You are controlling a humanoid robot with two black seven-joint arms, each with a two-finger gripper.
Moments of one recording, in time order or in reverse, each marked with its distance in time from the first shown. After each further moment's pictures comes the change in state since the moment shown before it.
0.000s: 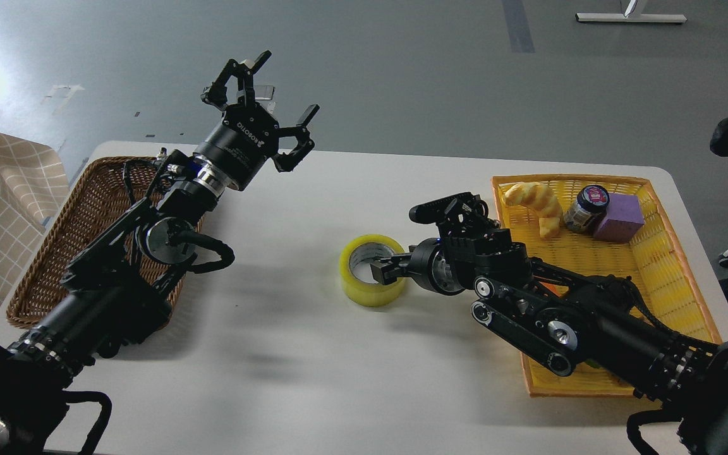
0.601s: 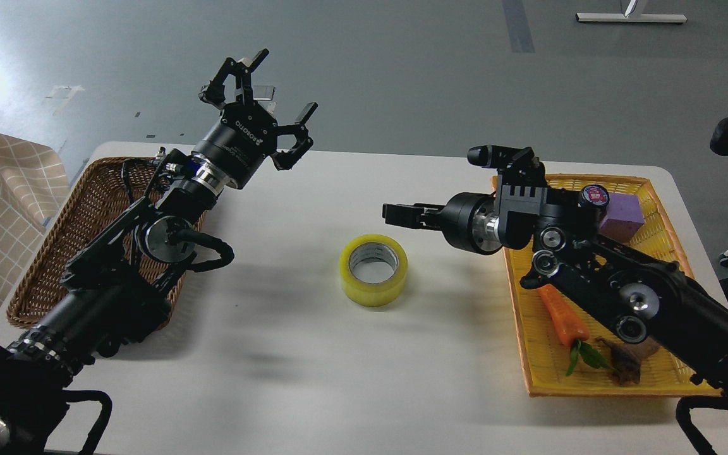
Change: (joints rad) left arm 0.000 -0.001 -0.012 0.000 -0.001 0.000 0.000; right arm -0.027 -0.243 0.254 0.234 0.336 0.000 -0.002
